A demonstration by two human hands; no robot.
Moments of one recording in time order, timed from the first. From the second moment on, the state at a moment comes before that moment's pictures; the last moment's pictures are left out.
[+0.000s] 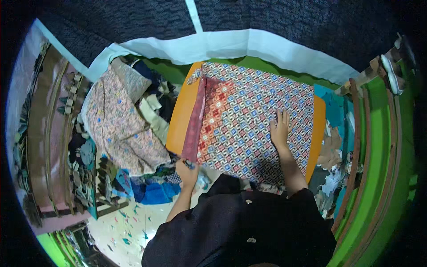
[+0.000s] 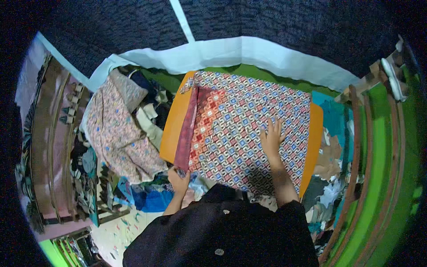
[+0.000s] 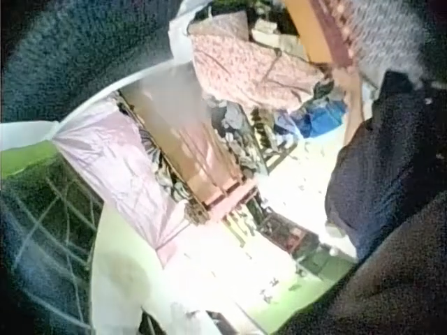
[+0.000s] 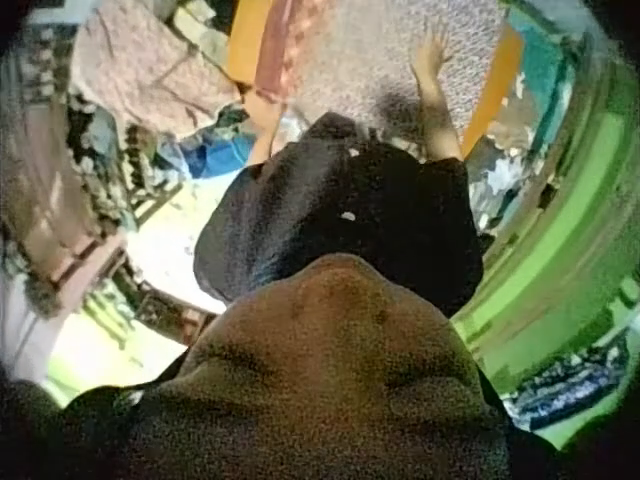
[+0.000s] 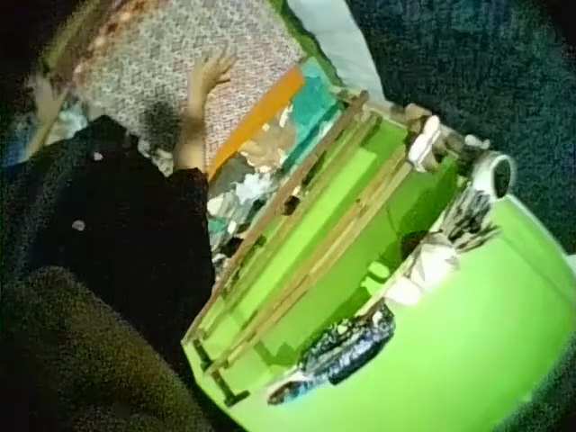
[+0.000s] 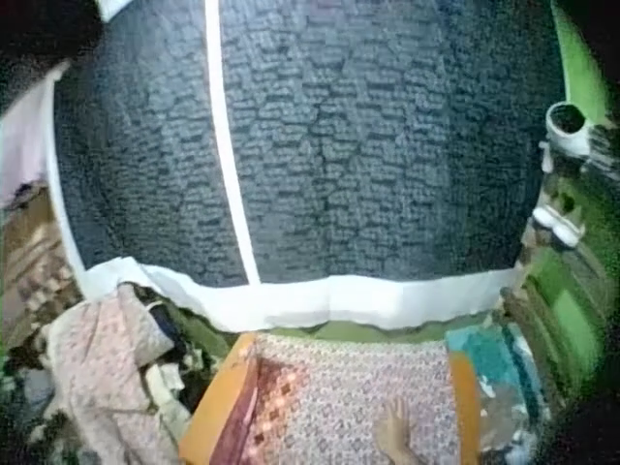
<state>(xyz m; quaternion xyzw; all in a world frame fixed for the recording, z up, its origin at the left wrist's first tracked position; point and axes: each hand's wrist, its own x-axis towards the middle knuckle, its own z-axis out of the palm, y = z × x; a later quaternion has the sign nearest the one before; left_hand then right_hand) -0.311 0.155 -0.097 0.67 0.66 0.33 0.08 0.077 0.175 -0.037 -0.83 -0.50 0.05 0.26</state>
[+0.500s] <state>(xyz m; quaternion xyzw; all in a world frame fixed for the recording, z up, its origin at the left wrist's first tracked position) -0.279 0.175 -0.195 0.58 0.68 0.33 0.31 -0.020 -0.004 -0.046 -0.79 -0.49 0.01 0.37</state>
